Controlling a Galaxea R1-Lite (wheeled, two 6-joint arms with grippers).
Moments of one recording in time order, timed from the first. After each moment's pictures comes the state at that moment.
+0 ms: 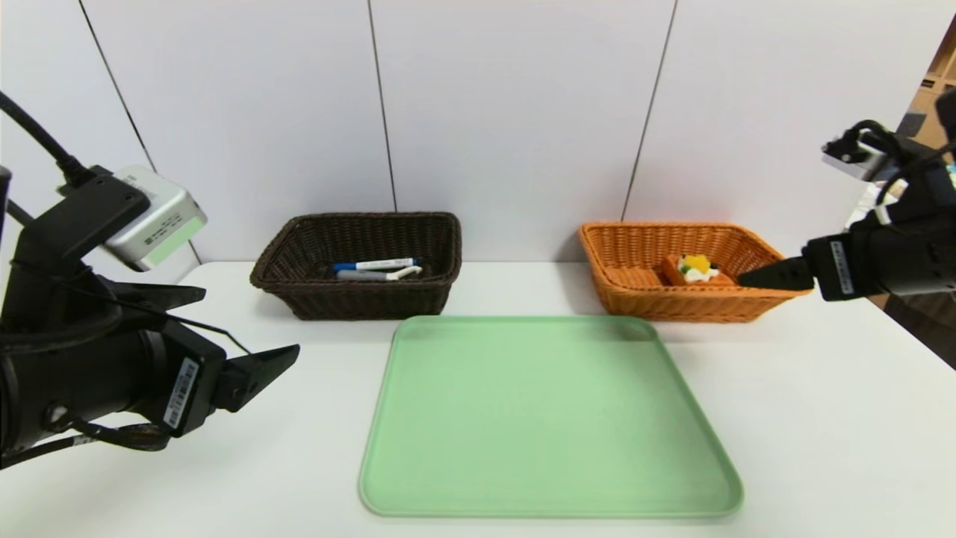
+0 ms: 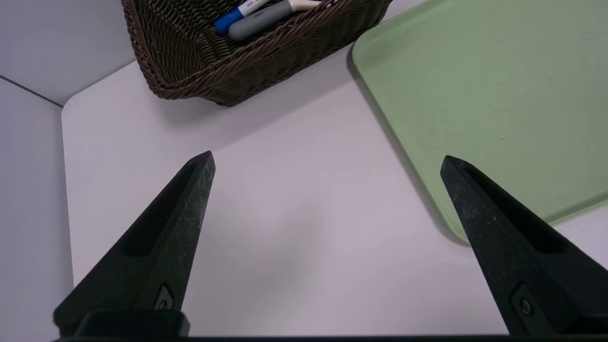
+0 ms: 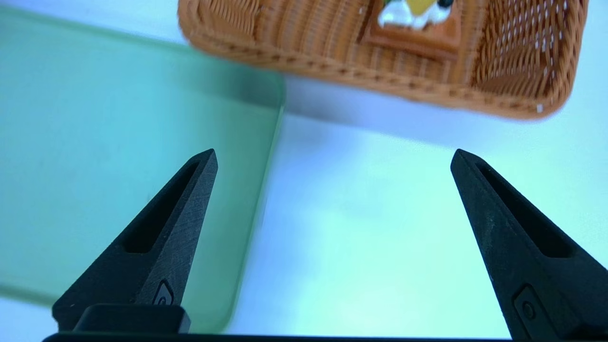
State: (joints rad) left arm -0.63 1.16 -0.91 0.21 0.36 0.09; right arm 0.09 1.47 -1.23 0.44 0.07 -0.10
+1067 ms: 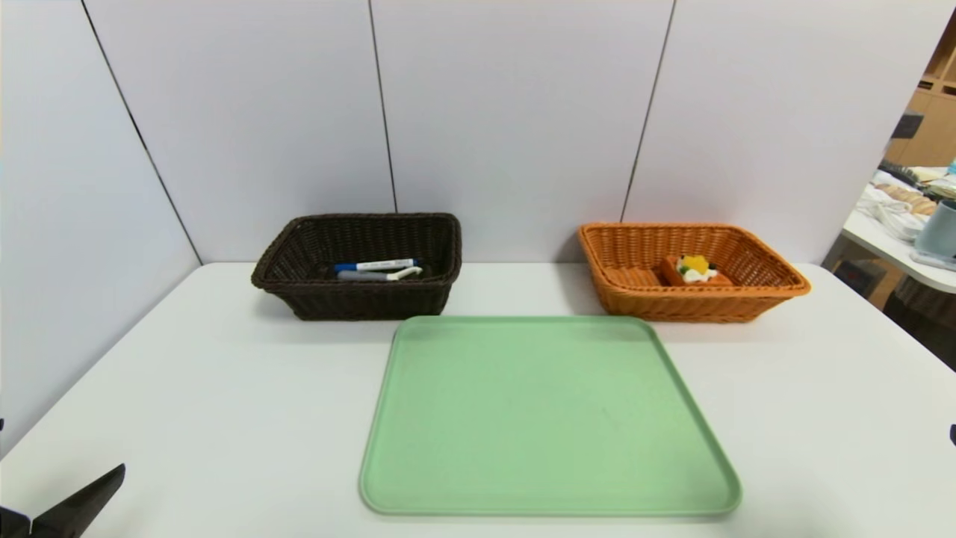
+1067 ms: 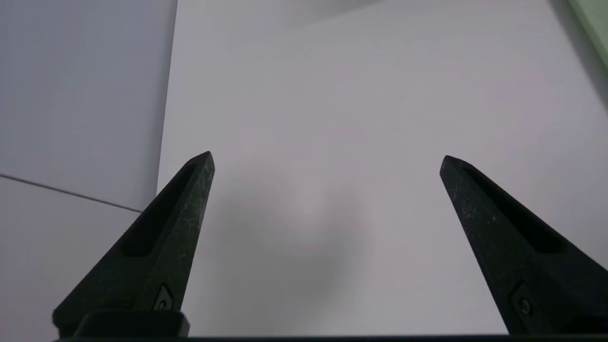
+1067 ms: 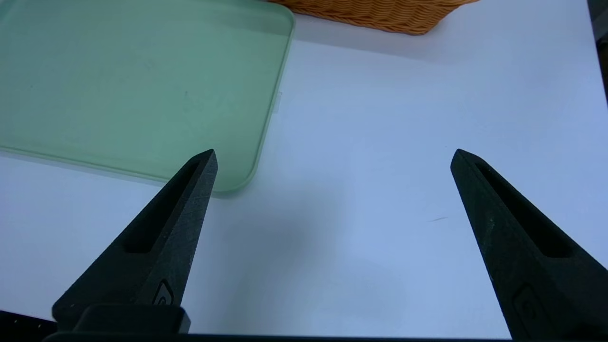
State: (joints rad) left arm -0.38 0.73 -0.50 0.20 0.43 0.14; right arm 0.07 0.75 -0.77 0.45 0.06 -0.09
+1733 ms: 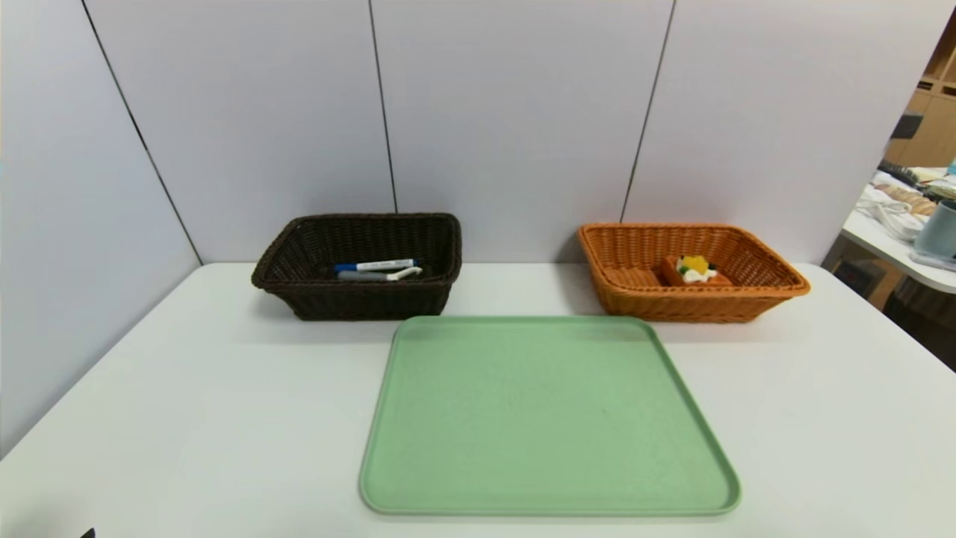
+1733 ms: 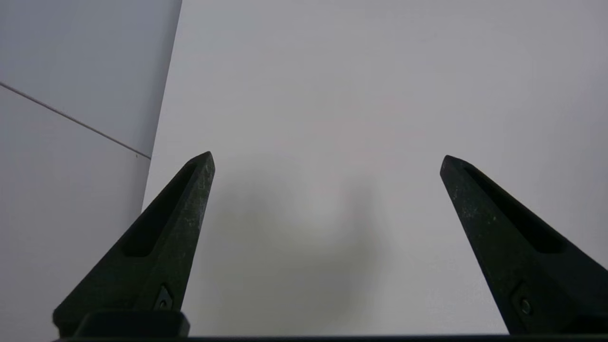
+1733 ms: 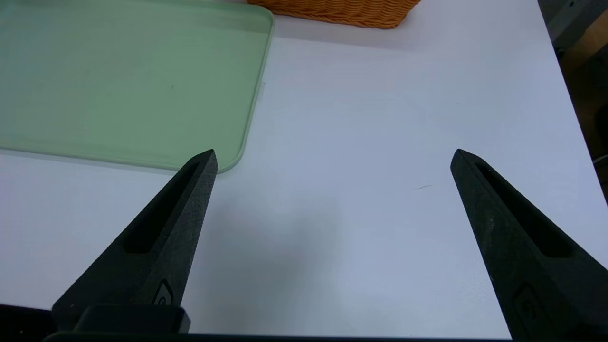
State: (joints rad) left arm -0.28 0.54 -0.33 0.20 0.38 0.14; right arm -0.01 0.54 -0.69 0.51 0.08 -0.10
